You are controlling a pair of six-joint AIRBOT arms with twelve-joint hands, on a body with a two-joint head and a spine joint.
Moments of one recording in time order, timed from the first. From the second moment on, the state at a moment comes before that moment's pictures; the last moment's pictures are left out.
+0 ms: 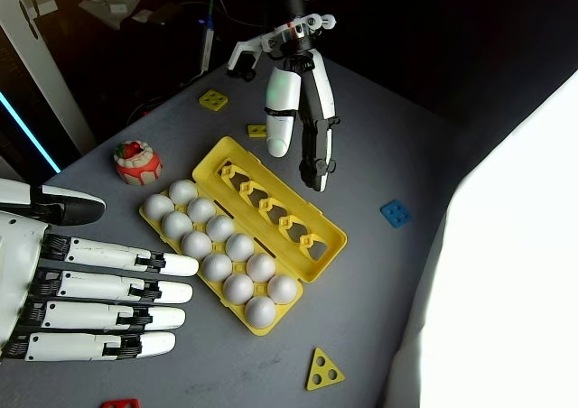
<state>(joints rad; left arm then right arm) 0.36 -0.92 1.11 -2.87 -0.55 2.42 -0.24 -0.79 0.88 0.47 0.10 -1.10</state>
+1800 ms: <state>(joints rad) 0.26 -0.98 1.11 -2.94 -0.58 2.32 -0.23 -0.79 0.88 0.47 0.11 -1.10</state>
